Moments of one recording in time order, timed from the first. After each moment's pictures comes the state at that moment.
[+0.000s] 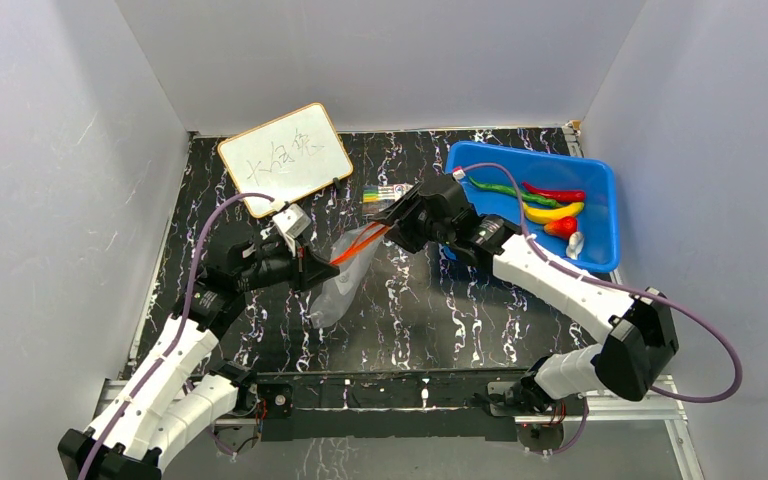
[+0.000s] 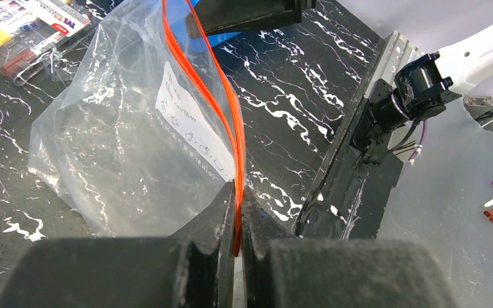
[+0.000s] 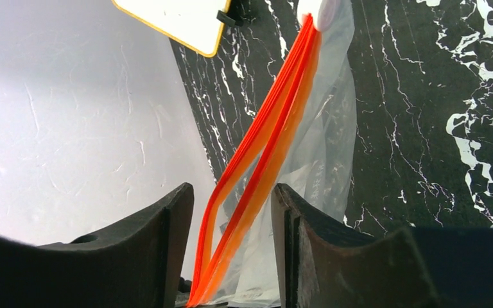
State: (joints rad) left arm -0.41 0.77 0.72 -0.33 0.68 -0.13; right arm 0.74 1.36 1.15 -0.35 0.05 1.38
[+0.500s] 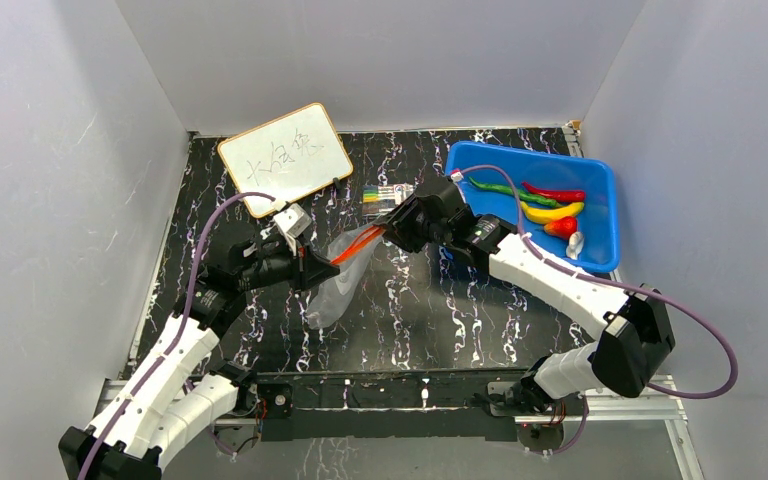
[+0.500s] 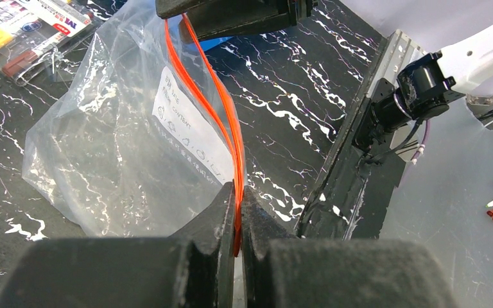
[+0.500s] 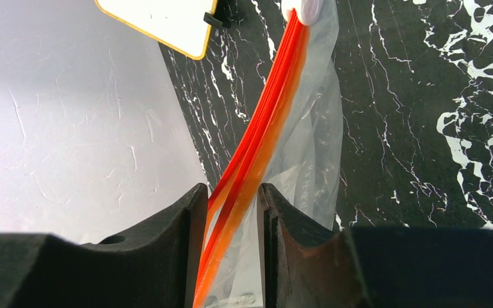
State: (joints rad) left arm -0.41 0.78 0.71 -0.32 0.68 -0.12; right arm 0.75 1.39 1.15 -0.36 0.06 1.39
